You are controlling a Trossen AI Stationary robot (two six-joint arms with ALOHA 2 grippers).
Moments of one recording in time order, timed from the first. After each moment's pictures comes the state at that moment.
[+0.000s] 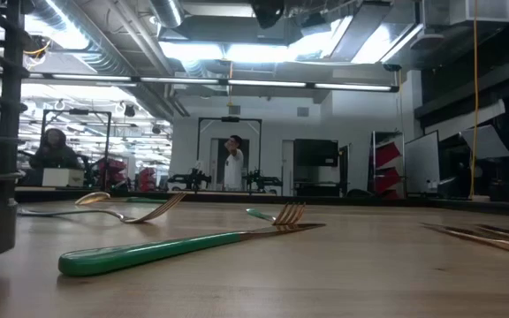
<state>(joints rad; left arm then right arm) -1.00 1.71 0.55 1.36 -0.80 -0.15 0.26 1.73 1.29 0.02 -0.12 -0.08</state>
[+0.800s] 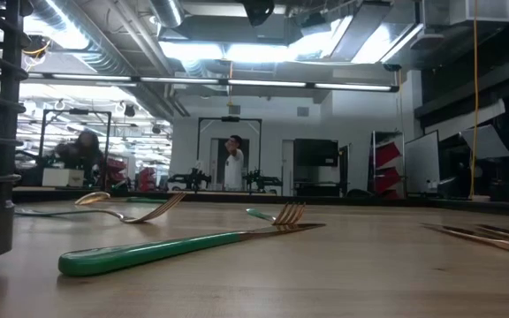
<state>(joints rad) -0.99 1.71 0.55 1.37 -0.80 -0.11 0.26 1.75 1.29 0.08 -0.10 -0.14</state>
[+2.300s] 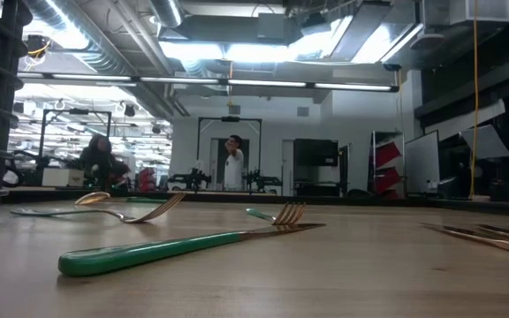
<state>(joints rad) -0.97 1.52 0.55 1.38 -1.25 0.27 0.26 1.59 1.29 -0.18 -0.04 -0.24</state>
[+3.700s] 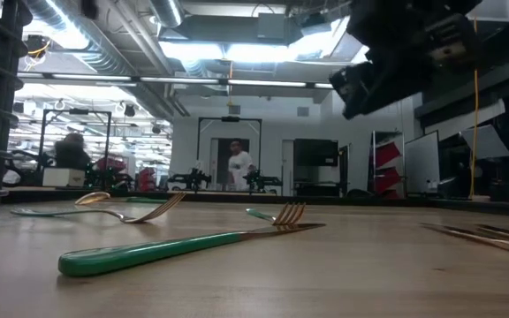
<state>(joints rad) -0.48 0.98 0.55 0.77 -1.14 0.00 0.00 1.34 0.81 -0.28 -0.33 -0.35</state>
